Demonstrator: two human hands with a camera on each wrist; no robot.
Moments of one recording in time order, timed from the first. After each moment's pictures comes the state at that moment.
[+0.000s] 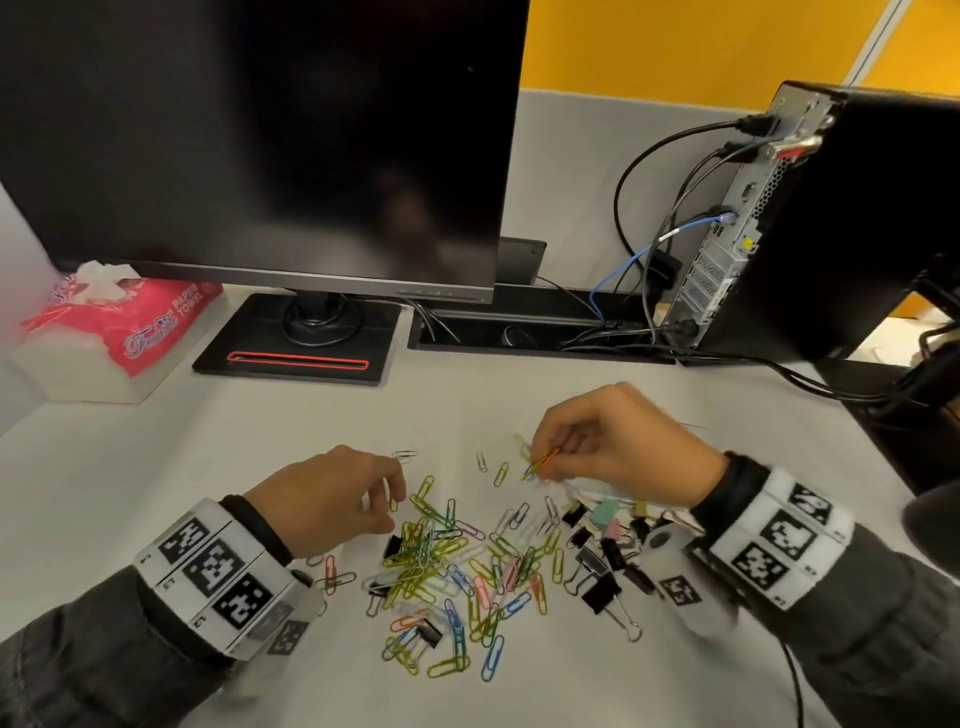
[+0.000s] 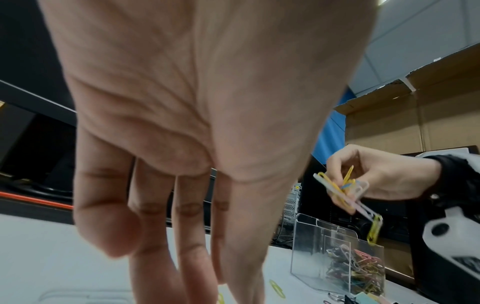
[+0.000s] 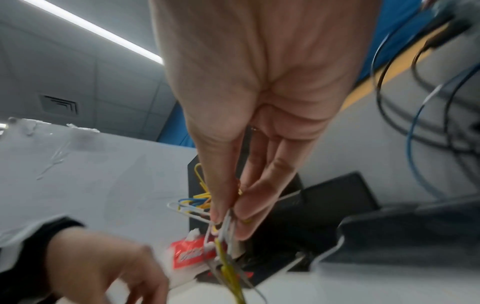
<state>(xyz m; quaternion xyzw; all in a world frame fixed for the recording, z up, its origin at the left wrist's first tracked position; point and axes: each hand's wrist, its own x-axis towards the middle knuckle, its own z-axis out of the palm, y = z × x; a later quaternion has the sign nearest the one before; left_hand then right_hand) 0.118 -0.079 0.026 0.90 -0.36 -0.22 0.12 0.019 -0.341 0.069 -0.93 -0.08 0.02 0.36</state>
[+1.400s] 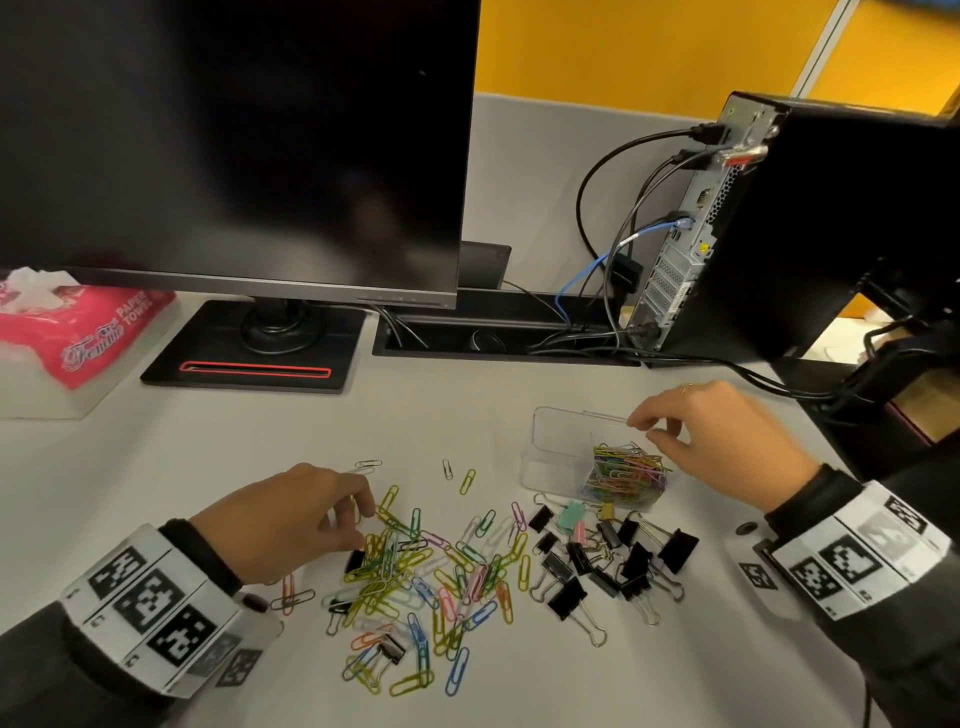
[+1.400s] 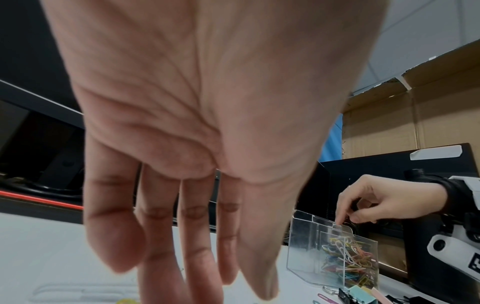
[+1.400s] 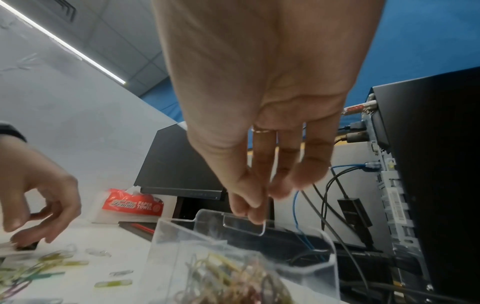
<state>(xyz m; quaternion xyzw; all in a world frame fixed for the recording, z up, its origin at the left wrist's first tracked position) 0.115 -0.082 0.024 0.89 -0.38 -0.23 0.12 -0.020 -0.436 0.062 -0.99 0.07 -0.06 0.03</state>
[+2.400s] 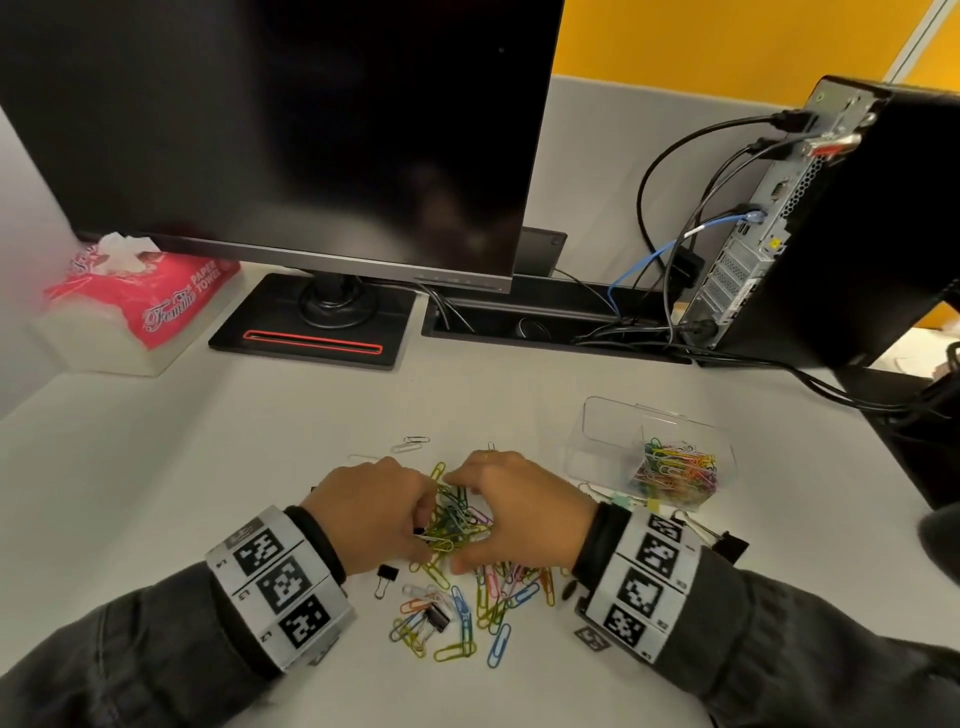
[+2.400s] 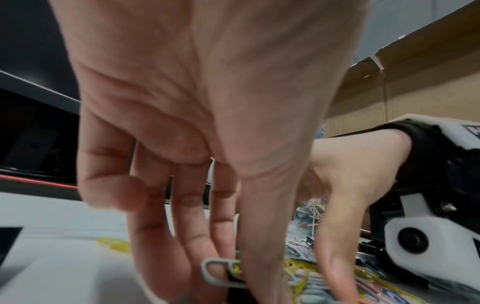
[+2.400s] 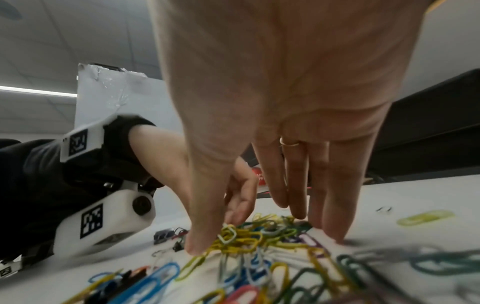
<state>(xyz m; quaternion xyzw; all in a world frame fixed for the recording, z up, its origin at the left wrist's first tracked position) 0.093 -0.098 0.010 0.91 -0.36 -0.18 0.03 0.036 -0.263 0.011 -0.97 -0.11 0.15 0.16</state>
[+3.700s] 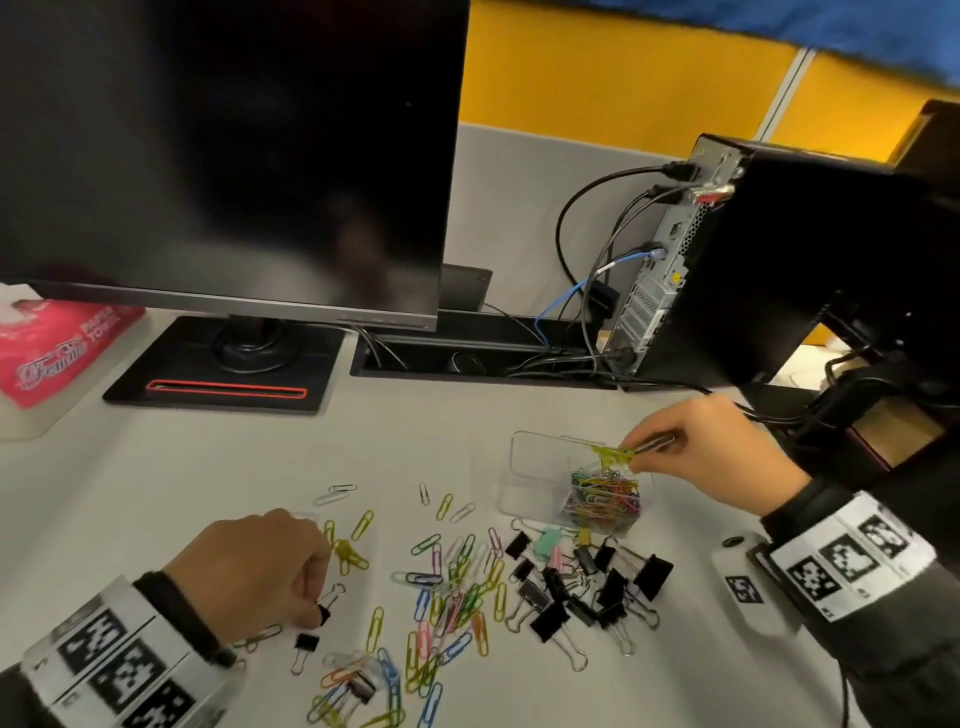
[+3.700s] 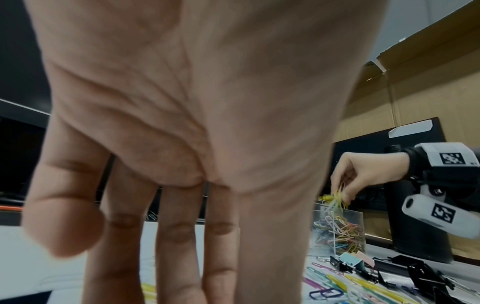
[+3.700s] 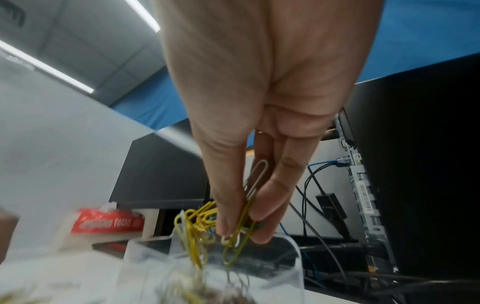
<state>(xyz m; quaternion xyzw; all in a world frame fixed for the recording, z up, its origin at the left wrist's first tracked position) 0.101 -0.083 0.022 0.91 -0.37 -0.18 0.00 -0.023 -0.443 0.086 -0.98 0.08 -0.05 0.16</state>
